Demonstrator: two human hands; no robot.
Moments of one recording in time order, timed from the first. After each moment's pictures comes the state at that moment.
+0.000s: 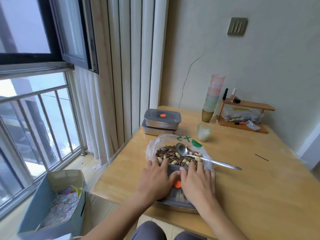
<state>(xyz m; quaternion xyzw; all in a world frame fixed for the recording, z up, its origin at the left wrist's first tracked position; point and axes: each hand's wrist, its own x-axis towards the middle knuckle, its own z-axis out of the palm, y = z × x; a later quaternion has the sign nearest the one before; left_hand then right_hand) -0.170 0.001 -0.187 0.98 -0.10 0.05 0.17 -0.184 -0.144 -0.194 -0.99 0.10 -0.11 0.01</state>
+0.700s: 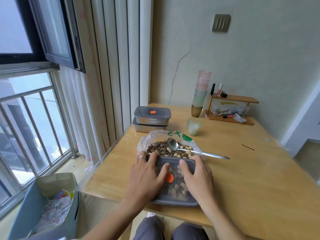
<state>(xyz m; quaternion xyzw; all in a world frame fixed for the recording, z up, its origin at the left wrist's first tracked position) -0.193 0.010 -0.194 0.94 -0.11 0.20 0.27 -0.212 -0.168 -0.190 -0.89 0.10 -0.22 0.39</state>
